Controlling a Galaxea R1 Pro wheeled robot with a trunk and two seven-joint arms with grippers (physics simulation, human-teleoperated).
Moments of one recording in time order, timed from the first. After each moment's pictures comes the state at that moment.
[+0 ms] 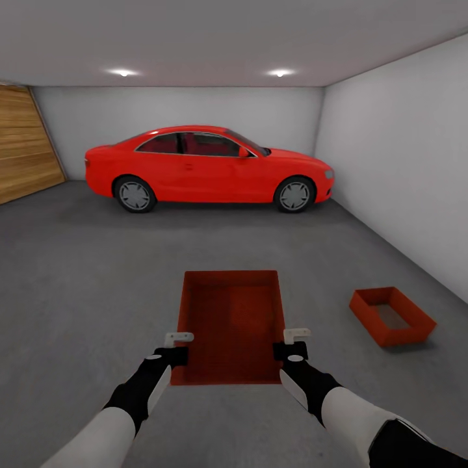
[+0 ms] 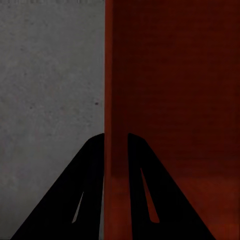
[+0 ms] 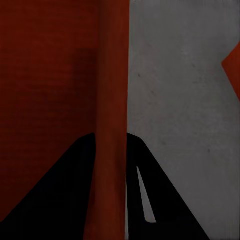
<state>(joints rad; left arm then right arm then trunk) -0.65 -0.08 -0.02 -0.56 0.03 0.27 0.08 -0.79 0.07 0.70 -0.29 -0.56 0.01 -0.40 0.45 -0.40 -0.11</state>
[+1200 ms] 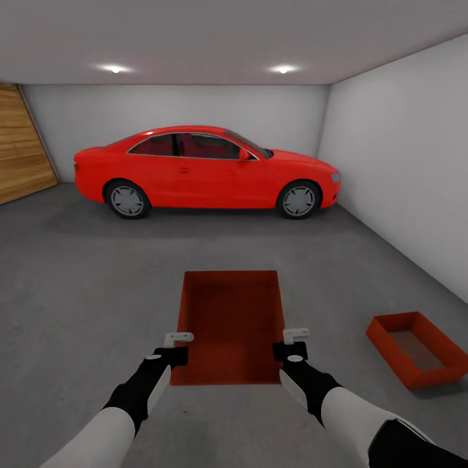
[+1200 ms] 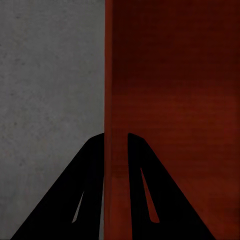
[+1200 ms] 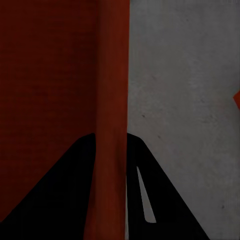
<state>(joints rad) -0.65 -0.08 -0.01 -0.56 0.03 0.28 0.08 -0.79 0.07 0.70 -0.29 -0.56 0.01 -0.40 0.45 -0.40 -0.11</state>
